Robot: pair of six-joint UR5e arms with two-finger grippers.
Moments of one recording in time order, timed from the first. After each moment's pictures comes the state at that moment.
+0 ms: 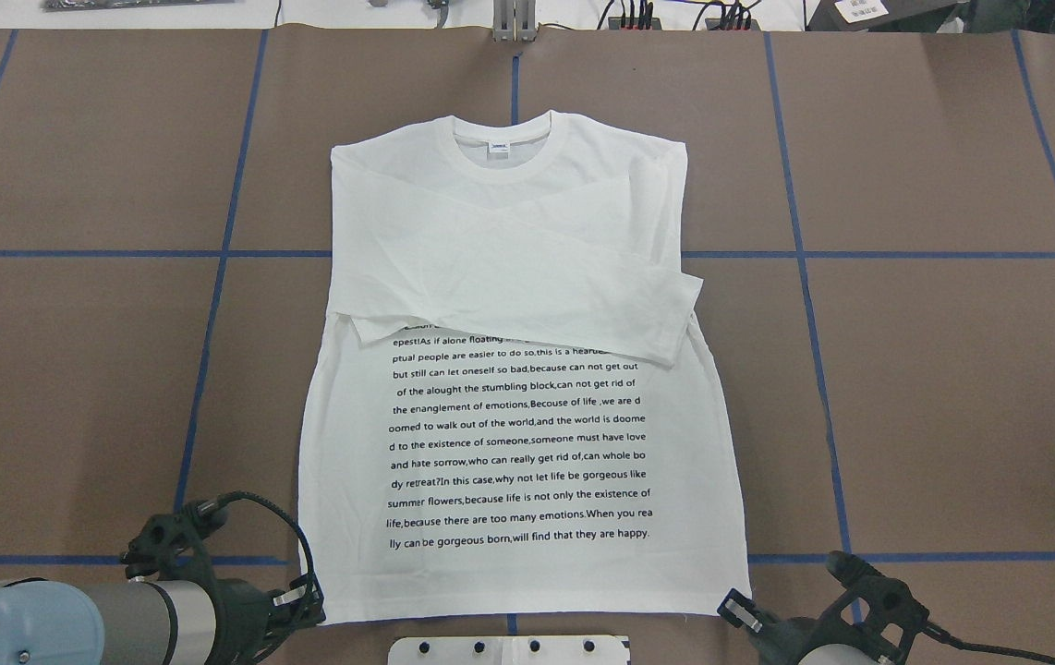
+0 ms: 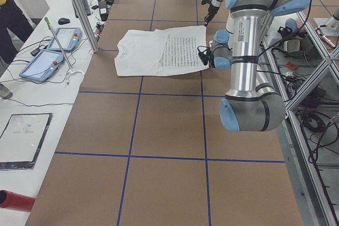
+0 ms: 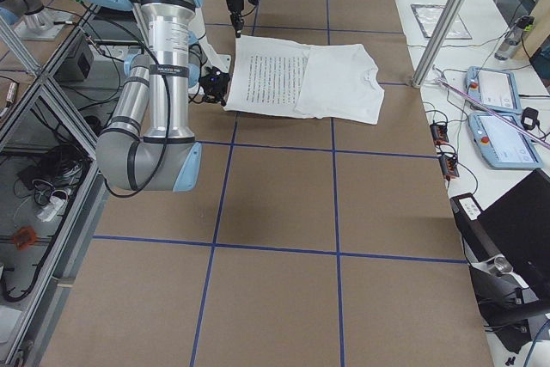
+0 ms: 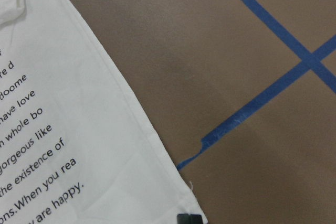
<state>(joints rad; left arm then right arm) -0.06 -1.57 -2.18 -2.07 -1.58 -2.04 -0.16 -1.63 2.31 -1.49 1.18 2.34</state>
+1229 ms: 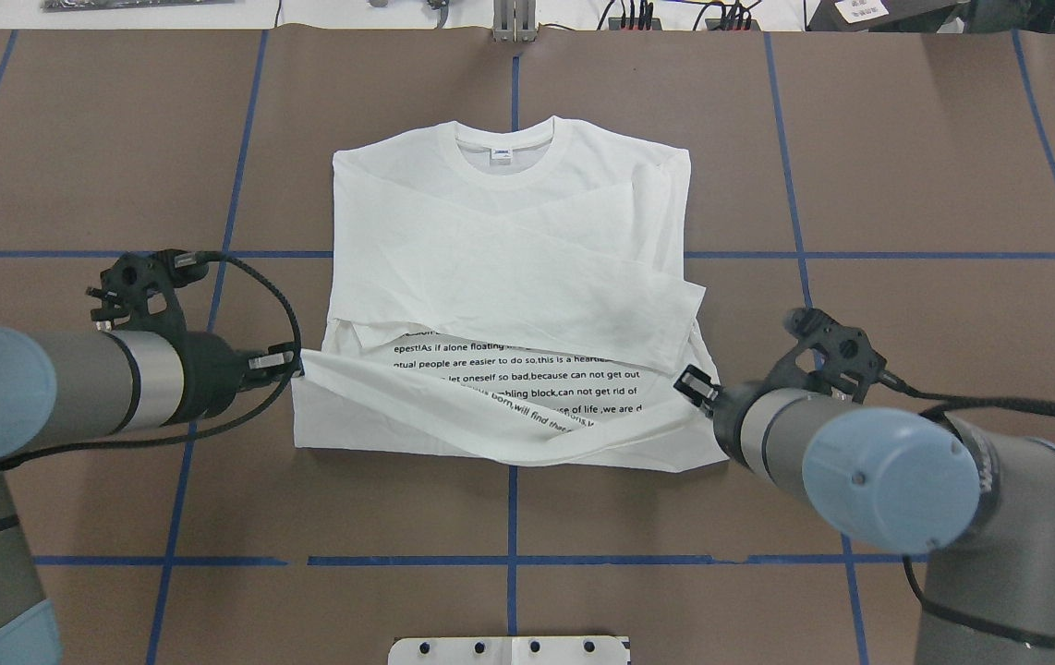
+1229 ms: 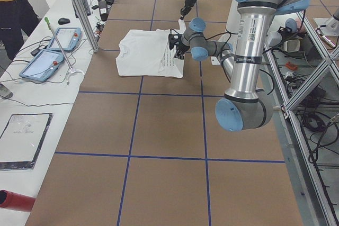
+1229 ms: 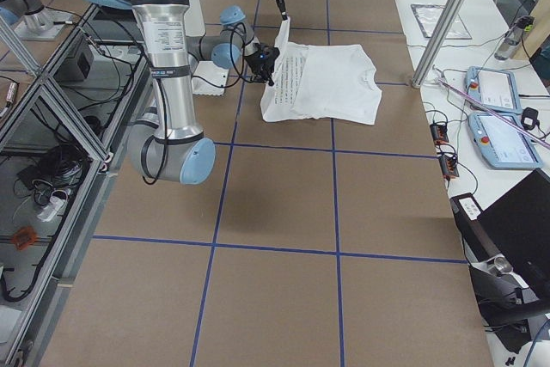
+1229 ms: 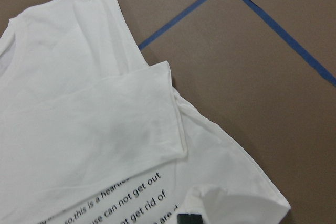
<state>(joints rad) -0.52 -1.76 -2.09 -1.98 -1.64 -1.47 0.37 -1.32 2.19 -1.57 1.44 1.95</state>
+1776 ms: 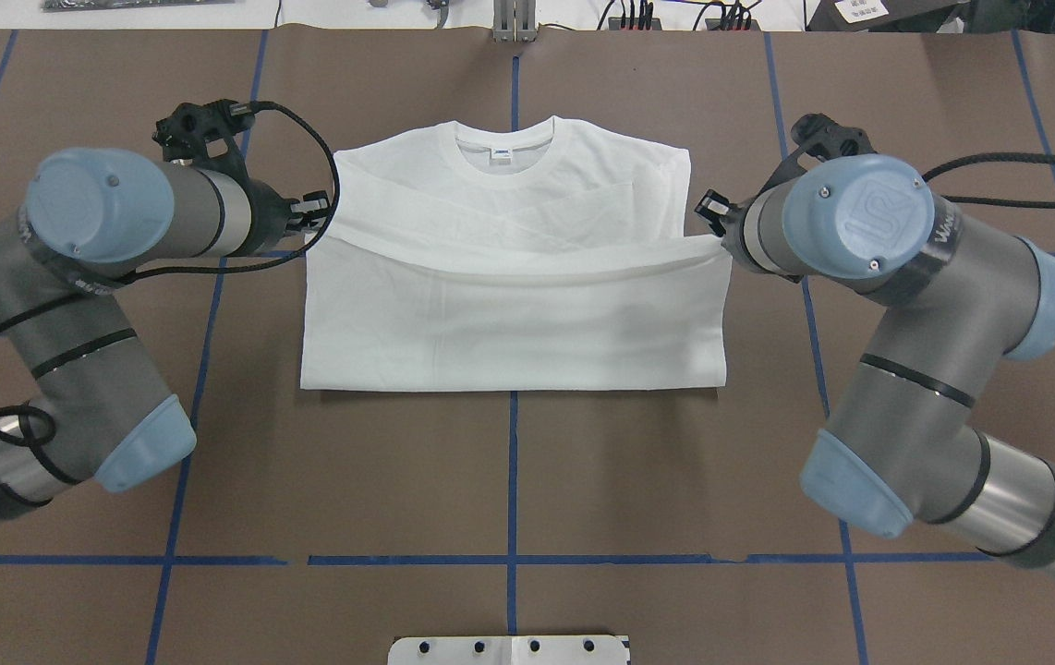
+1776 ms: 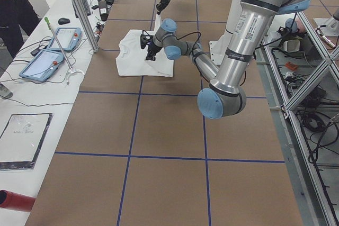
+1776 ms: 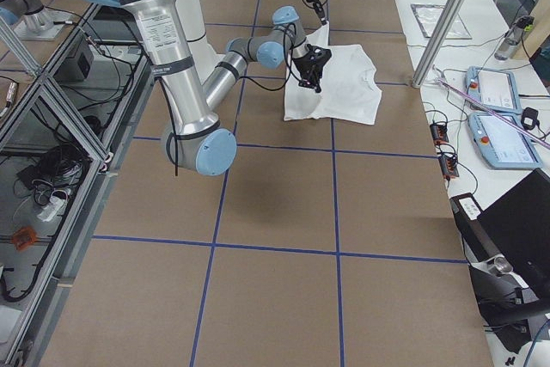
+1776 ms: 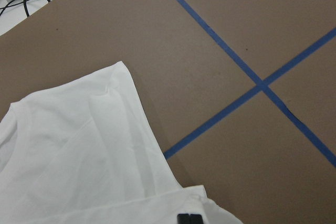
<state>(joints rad) -0.72 -2.00 -1.75 -1.99 -1.67 -1.36 0.67 -1.13 1.92 -1.56 1.57 1.73</state>
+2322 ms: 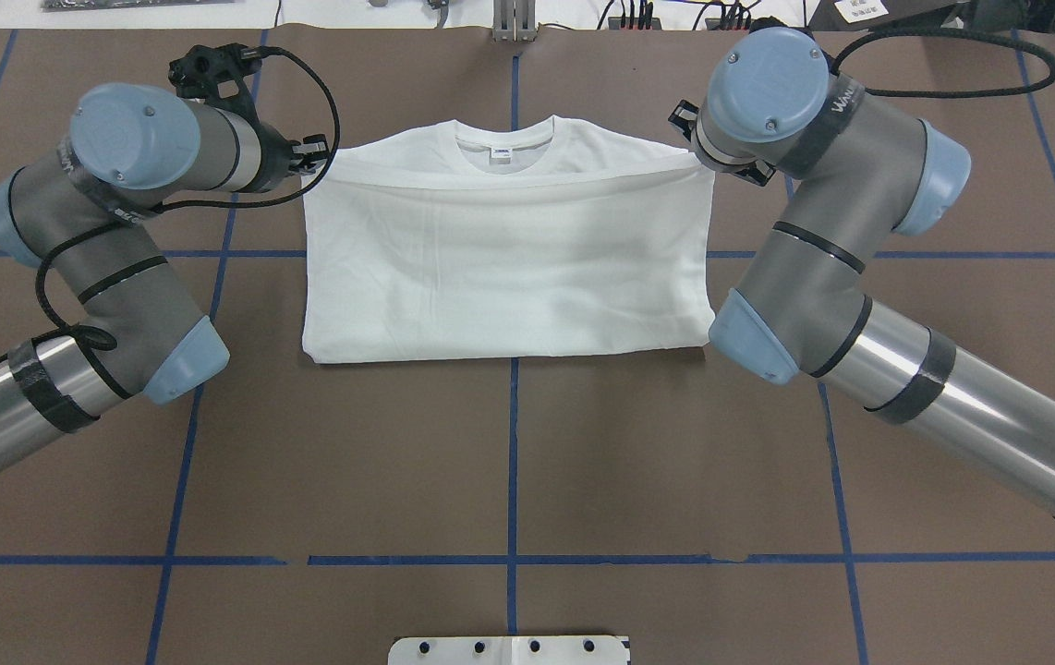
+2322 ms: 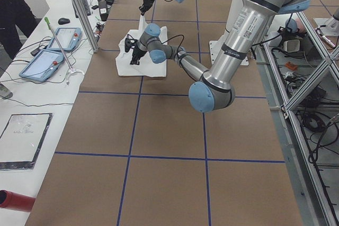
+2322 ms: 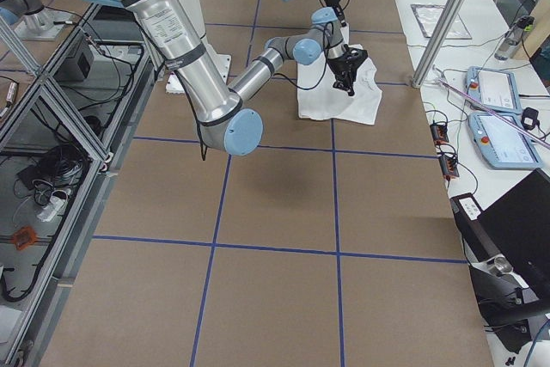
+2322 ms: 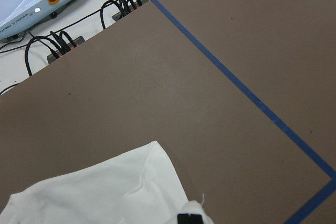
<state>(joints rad) -0.79 -2.10 -1.50 -2.13 -1.67 -1.29 0.77 -0.90 1.55 -1.49 1.59 1.66</state>
